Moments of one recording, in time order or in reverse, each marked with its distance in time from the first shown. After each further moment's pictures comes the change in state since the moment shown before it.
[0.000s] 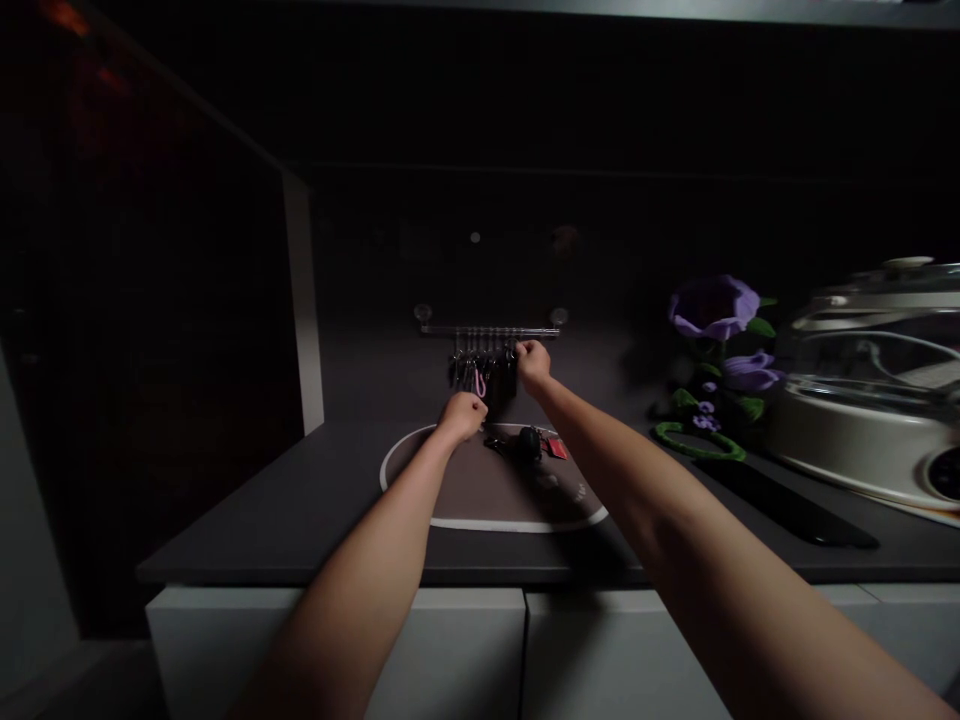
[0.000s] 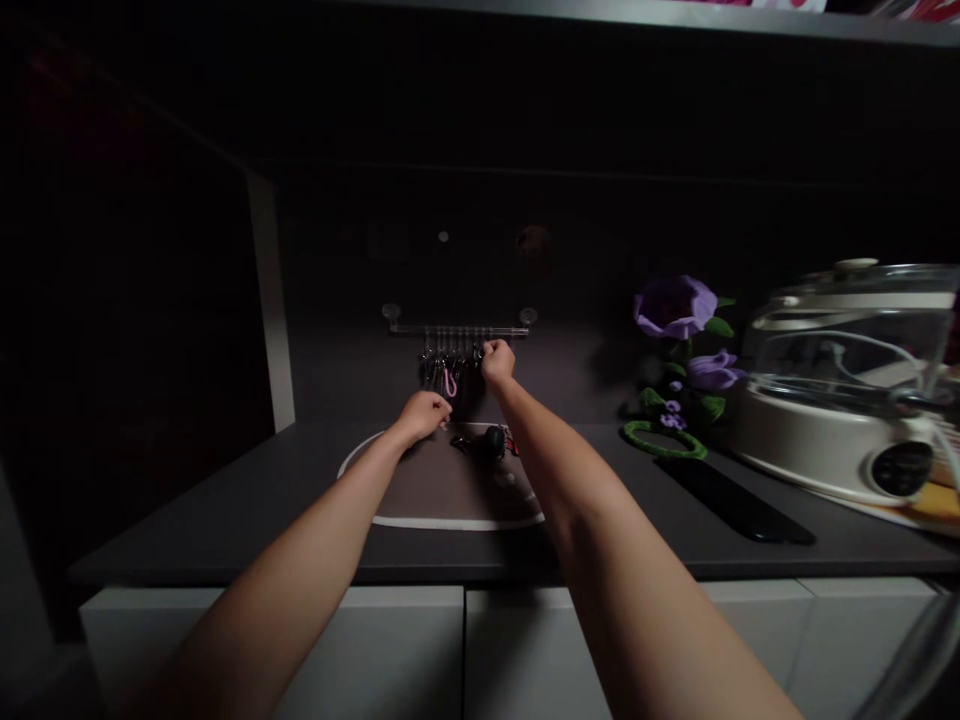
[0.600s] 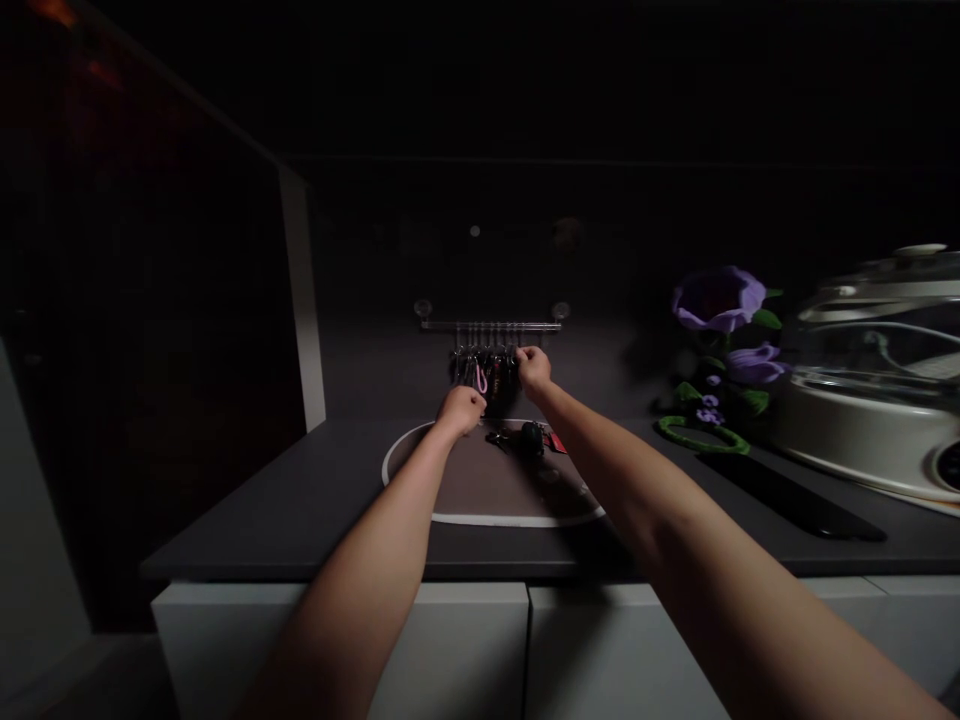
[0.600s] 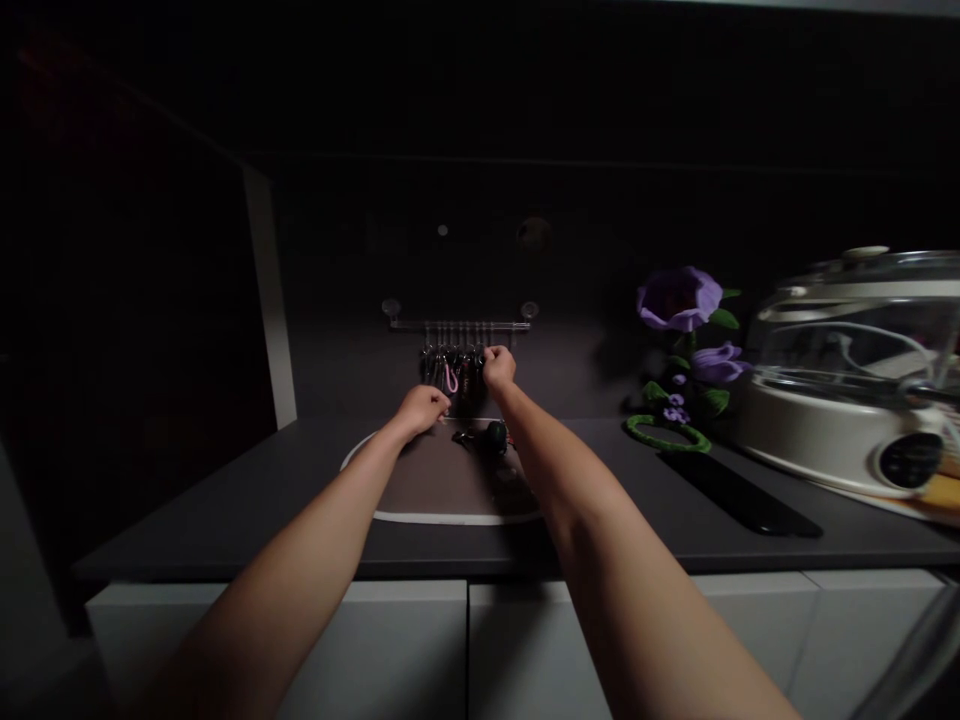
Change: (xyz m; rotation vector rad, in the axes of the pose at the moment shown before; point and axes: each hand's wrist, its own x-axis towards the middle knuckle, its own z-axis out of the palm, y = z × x) left_hand 0.001 -0.002 -0.003 -0.010 0.018 -0.029; right_hand -0.006 0.024 0.012 0.107 -0.019 0.066
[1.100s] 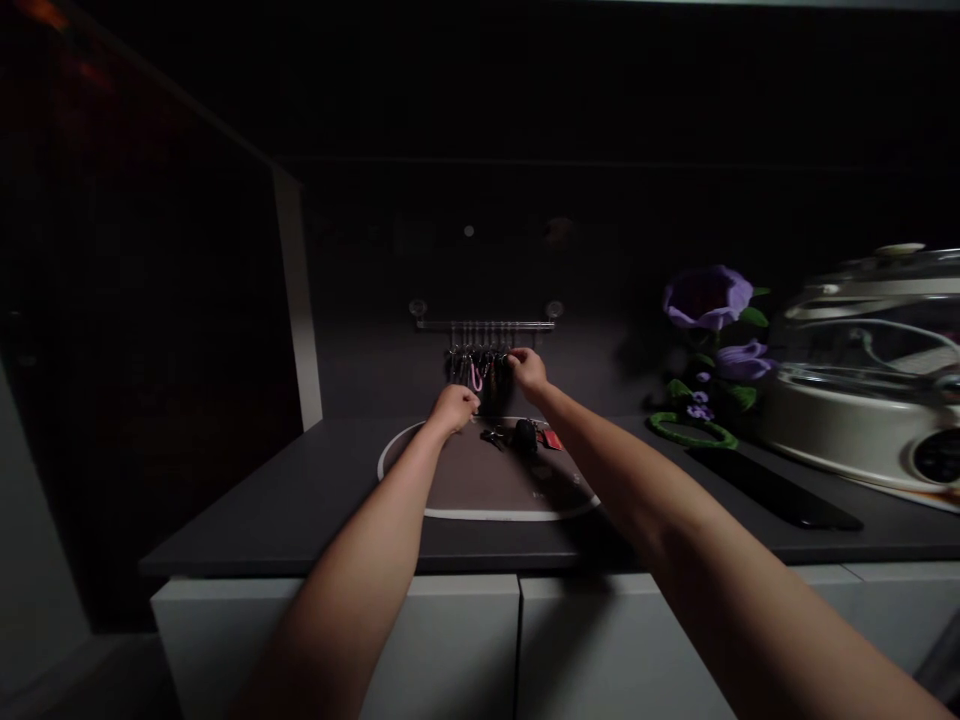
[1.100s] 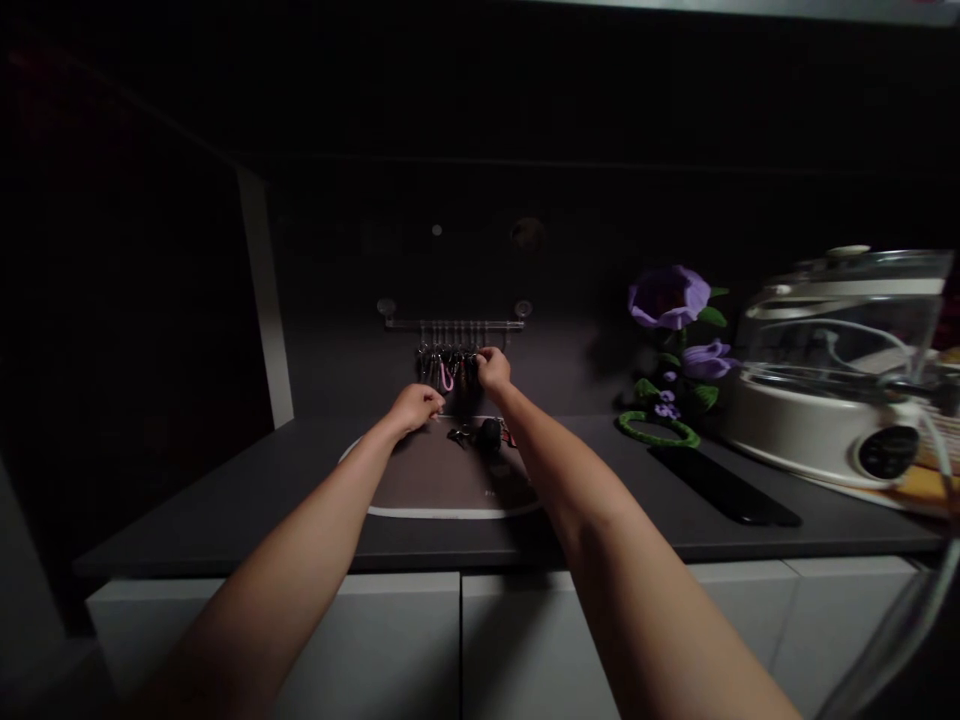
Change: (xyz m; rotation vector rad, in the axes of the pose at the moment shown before) left_hand -0.010 0.006 -0.005 -0.163 -0.027 -0.045; right_hand -0.008 0.001 -0.010 -0.005 -0.132 -0.035
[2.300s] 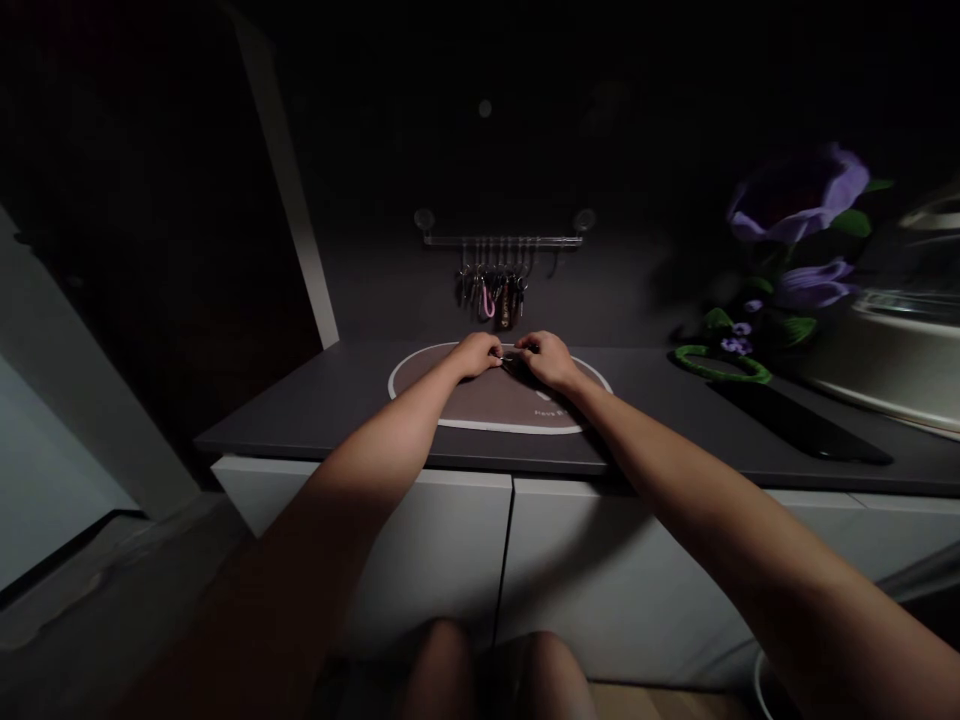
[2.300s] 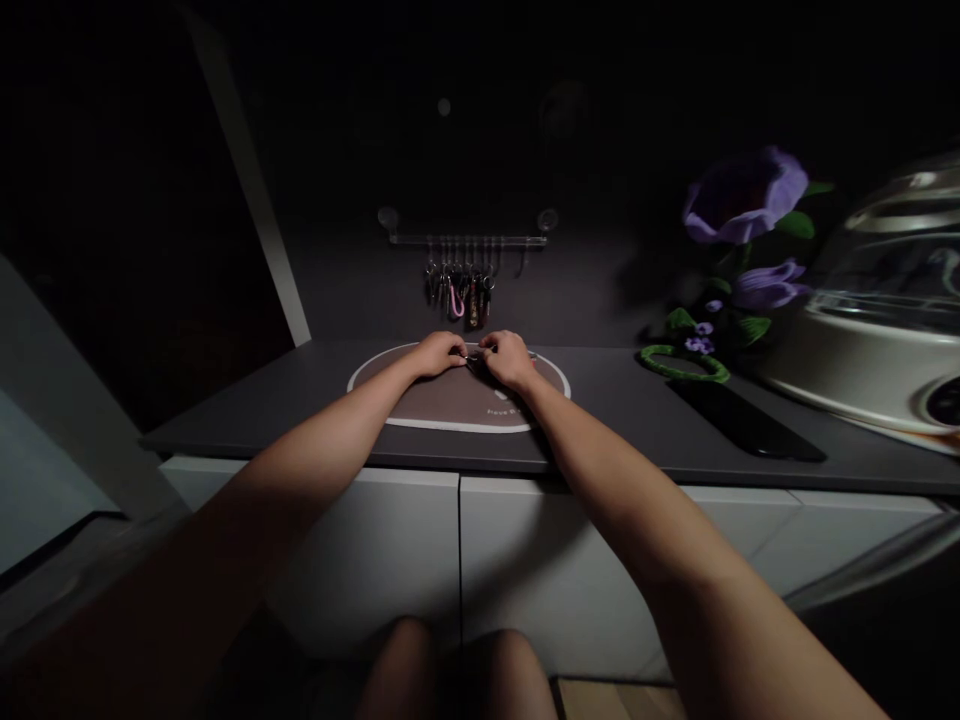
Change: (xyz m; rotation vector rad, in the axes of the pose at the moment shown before) left_hand -0.003 -0.029 0.020 0.561 -0.252 0.368; right_hand -0.098 0.022 -0.036 -0.493 -0.390 -0.299
